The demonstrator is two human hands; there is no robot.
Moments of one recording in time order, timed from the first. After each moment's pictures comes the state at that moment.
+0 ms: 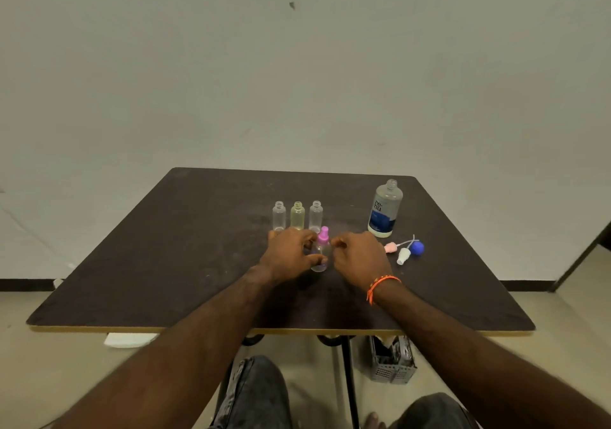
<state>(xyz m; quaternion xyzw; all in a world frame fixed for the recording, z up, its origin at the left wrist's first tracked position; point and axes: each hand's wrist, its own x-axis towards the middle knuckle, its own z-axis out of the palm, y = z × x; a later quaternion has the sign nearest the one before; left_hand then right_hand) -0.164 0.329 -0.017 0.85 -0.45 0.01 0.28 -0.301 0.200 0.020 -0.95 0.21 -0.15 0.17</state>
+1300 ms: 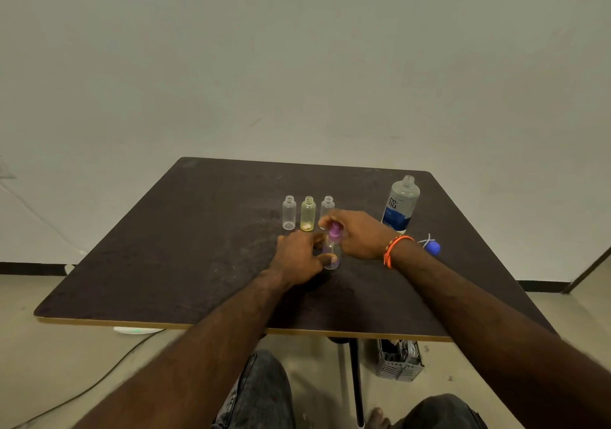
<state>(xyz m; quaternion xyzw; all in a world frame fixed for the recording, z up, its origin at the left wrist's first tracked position) -0.165 0.328 -0.031 0.85 -0.41 -0.03 0.32 -0.259 0.185 0.058 -0.97 0.04 0.00 0.22</state>
